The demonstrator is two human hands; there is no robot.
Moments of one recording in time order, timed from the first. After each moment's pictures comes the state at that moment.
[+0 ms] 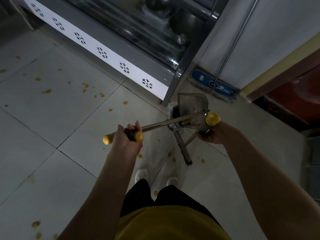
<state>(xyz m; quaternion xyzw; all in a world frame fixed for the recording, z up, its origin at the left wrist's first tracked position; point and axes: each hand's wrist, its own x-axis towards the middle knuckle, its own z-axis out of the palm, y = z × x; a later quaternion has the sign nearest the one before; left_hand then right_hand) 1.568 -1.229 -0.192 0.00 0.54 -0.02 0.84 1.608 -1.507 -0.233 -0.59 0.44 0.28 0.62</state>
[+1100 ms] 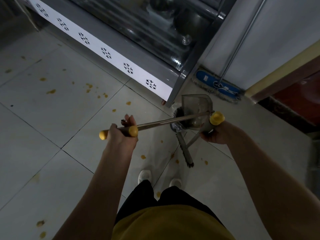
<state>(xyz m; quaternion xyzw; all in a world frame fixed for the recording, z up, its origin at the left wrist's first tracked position) 1.592 -1.203 -0.189 -0.03 0.54 0.02 0.84 1.627 -1.507 -0.242 -0.55 0.45 0.27 0.65</state>
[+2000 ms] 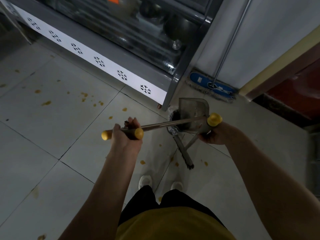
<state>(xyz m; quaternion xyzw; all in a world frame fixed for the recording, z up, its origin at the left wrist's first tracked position) 1.601 -1.234 -0.175 0.03 0.49 -0.03 0.87 1.628 -1.520 -0.232 -0.56 0.44 0.29 0.64</state>
